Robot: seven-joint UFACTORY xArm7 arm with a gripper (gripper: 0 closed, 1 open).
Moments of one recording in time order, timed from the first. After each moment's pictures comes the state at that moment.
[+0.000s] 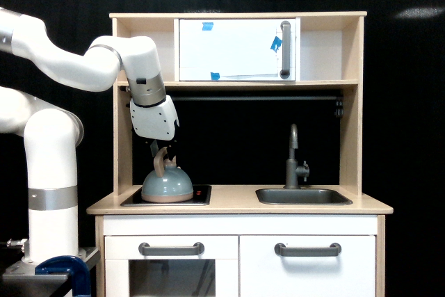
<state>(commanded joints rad) 0.18 -1.12 -0.02 0.18 0.65 1.17 -1.28</state>
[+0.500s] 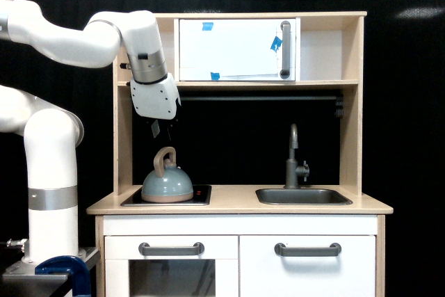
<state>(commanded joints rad) 0.18 -1.09 -0.13 0.38 0.52 1.33 -1.21</state>
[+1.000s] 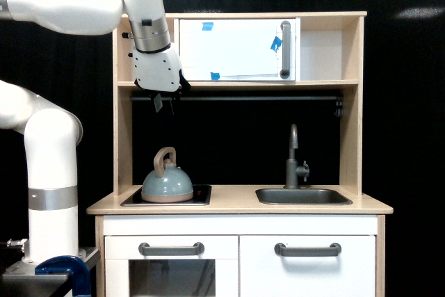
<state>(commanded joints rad) 0.21 -1.04 -0.19 0.52 0.47 1.40 -1.17</state>
